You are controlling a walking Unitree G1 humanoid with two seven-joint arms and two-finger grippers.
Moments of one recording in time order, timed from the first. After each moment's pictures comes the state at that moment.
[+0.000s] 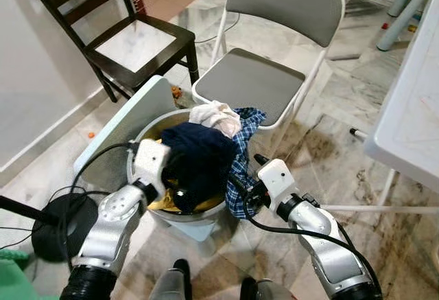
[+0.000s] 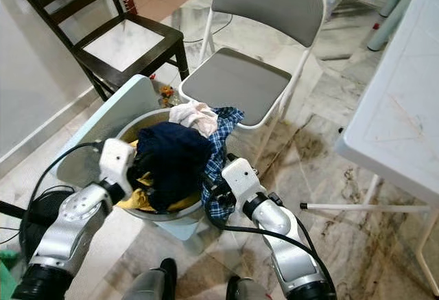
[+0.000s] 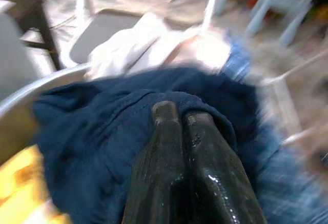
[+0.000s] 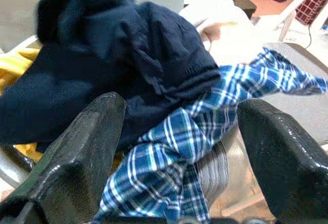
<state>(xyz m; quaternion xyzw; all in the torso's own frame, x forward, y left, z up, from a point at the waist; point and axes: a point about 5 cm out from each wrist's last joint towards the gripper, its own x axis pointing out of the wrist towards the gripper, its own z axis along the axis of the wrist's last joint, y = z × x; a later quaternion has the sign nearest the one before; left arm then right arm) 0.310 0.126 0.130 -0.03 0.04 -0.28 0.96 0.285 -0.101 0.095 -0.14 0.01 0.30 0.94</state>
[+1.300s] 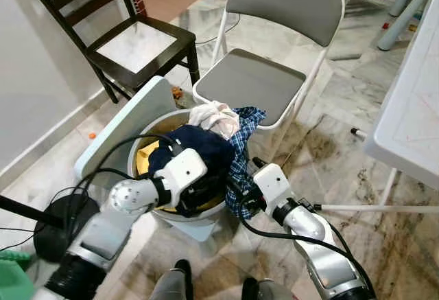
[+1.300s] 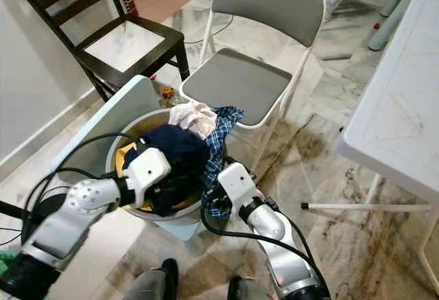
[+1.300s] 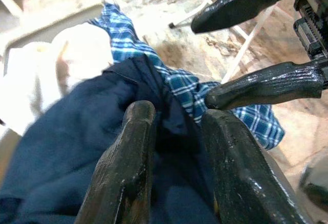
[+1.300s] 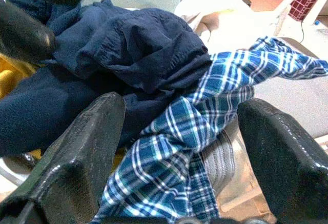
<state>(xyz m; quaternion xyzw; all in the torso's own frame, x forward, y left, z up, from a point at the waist) 0.289 0.124 0.133 0.25 0.04 -0.45 0.86 0.280 -0.093 0.086 -0.14 0.02 0.28 0.95</state>
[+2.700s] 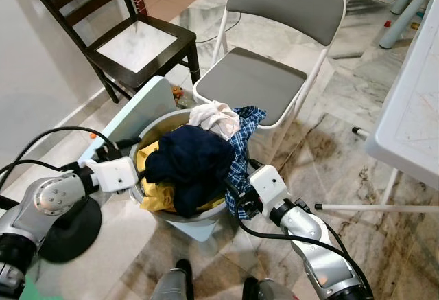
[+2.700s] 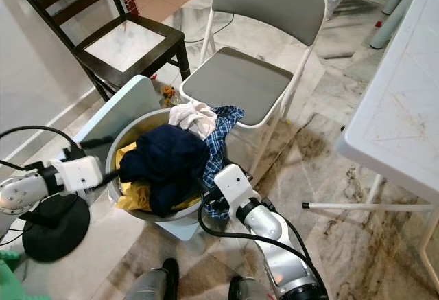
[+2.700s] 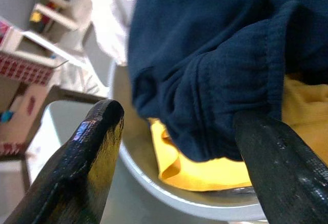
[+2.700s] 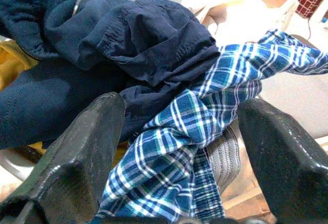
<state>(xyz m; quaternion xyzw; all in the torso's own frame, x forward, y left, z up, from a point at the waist) 0.308 0.240 0.120 0.51 -0.01 -0.38 0.77 0.281 -0.093 0.081 -0.15 0.02 0.29 0.94</state>
